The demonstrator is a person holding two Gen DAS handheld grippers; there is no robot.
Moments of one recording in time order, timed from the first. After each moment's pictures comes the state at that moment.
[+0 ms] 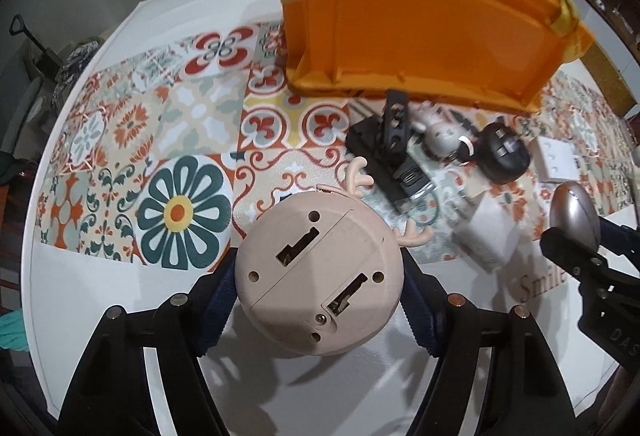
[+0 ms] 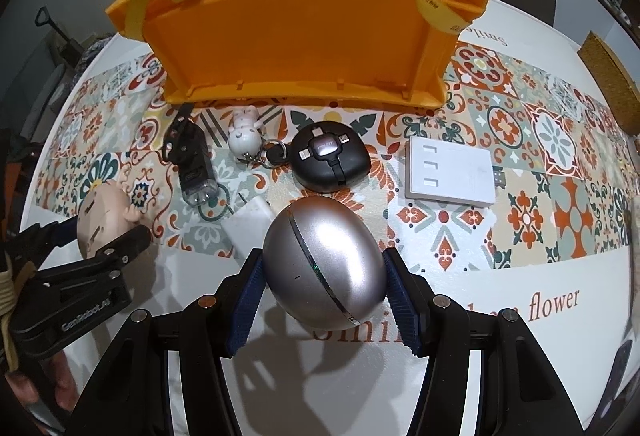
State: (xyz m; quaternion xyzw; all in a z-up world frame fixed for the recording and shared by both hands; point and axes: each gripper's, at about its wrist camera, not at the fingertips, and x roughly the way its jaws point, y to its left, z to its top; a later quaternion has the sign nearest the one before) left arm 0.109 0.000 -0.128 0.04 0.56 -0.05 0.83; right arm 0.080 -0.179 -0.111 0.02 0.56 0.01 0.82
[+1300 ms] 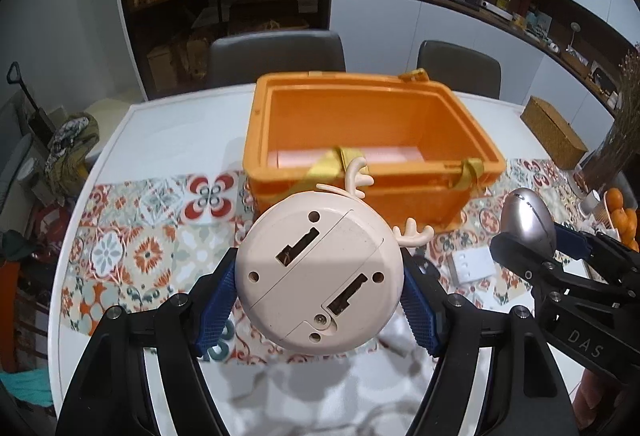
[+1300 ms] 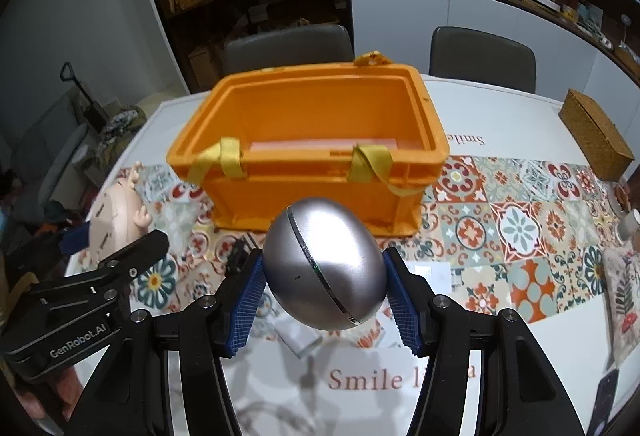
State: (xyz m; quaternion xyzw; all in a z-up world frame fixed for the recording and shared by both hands) left arm 0.130 -0.022 0.008 0.02 0.43 -0.11 0.89; right arm 0.092 -0.187 0.004 0.04 0.44 0.02 0.90
